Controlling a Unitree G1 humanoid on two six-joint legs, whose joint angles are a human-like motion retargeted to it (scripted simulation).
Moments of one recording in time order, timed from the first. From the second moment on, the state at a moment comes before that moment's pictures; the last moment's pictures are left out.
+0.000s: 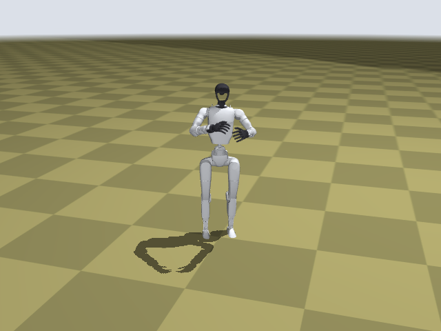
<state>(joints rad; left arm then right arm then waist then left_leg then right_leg) -0.49 0.60 -0.51 0.13 -0.30 0.00 -0.02 -0.57 -0.49 0.55 -0.01 0.03 0.03 -0.03 0.03 -0.07 -0.37 -0.11 -0.02 0.09 -0.08 -0.13 0.01 -0.17 -0.01 0.00 -0.08 0.00 0.14</state>
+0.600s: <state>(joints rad) -0.42 0.64 -0.48 0.05 -0.42 0.00 -0.11 -0.47 -0.57 0.45 -0.12 0.11 0.01 -0.05 0.03 -0.08 -0.37 -0.10 -0.03 0.10 -0.08 -0.12 0.01 -0.17 -0.01 0.00 -0.08 0.00 0.16</state>
